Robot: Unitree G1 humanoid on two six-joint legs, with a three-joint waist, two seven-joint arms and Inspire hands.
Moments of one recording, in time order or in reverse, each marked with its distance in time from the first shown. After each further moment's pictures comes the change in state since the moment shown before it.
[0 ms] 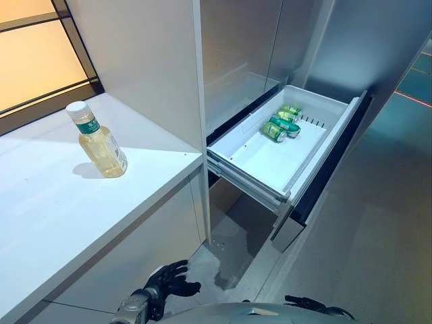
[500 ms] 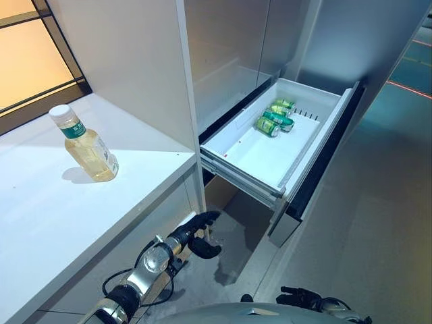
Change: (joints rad) left arm -0.124 0.101 -0.118 -0.356 0.093 -0.055 0.051; right arm -0.018 -0.005 0.038 -0.059 -0.004 0.038 0.001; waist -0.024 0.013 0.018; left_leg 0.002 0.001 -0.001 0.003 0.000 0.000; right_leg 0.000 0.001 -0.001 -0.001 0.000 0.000
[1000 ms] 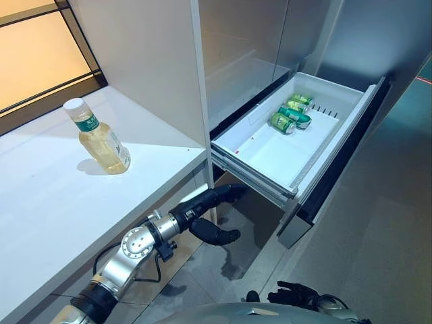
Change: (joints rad) left arm 0.115 0.190 0.151 -0.600 -0.357 -0.026 -0.318; right arm 0.069 0.005 -0.009 -0.135 0.008 0.018 -0.034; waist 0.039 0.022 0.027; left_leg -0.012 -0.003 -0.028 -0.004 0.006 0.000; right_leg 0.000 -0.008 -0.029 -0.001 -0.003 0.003
